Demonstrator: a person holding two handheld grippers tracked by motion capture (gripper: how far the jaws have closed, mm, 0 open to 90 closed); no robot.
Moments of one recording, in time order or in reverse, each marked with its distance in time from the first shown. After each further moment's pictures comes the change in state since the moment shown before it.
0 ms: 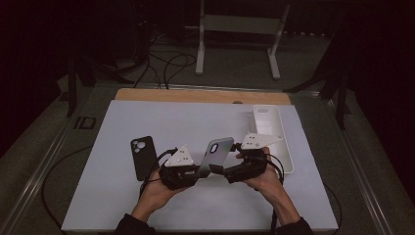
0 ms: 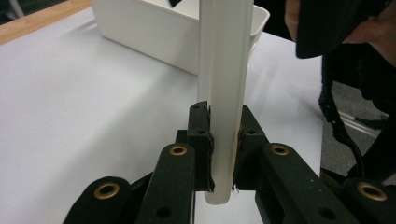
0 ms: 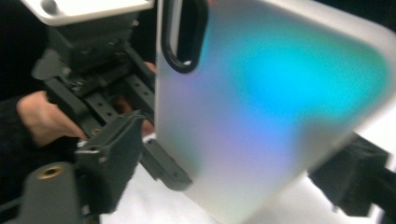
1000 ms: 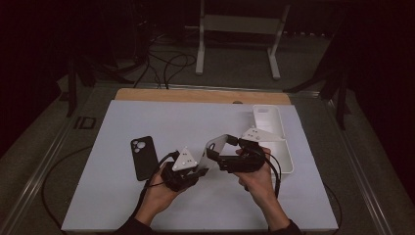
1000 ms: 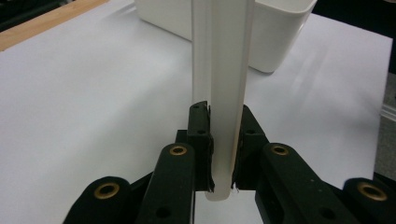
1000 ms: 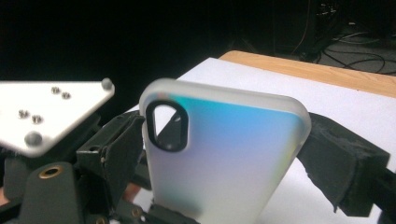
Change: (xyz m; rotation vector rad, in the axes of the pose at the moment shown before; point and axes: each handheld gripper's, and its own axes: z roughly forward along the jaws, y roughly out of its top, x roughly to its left) left arm -0.006 -0.007 0.013 0.056 0.154 -0.001; right arm 0.012 0.016 0.004 -0.104 -0.211 0.190
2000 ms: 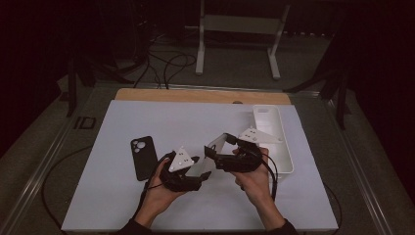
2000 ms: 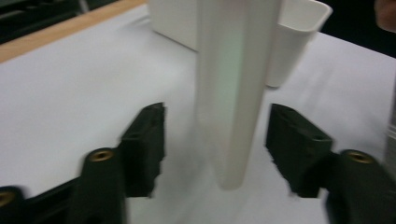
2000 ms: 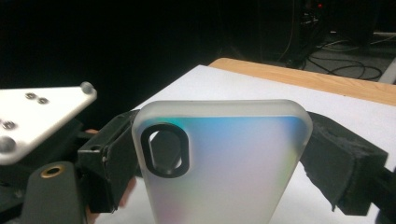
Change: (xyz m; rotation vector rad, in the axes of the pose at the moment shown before) left arm 0.001 -0.004 -0.007 -0.067 0.074 -0.052; right arm 0.005 -0.001 0.005 -0.032 -0.056 -0.003
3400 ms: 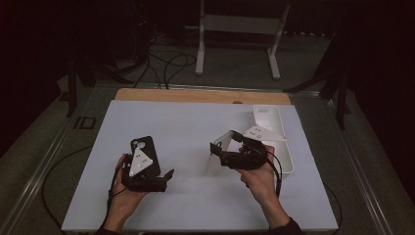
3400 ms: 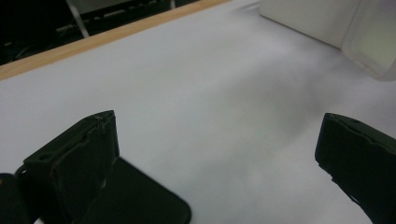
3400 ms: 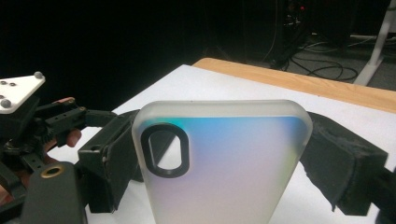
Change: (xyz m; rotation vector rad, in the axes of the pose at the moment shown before) left arm 0.055 -0.058 -0.055 -0.035 0.263 -0.073; right arm -0.009 0.005 -0.007 0.007 -0.059 -0.021
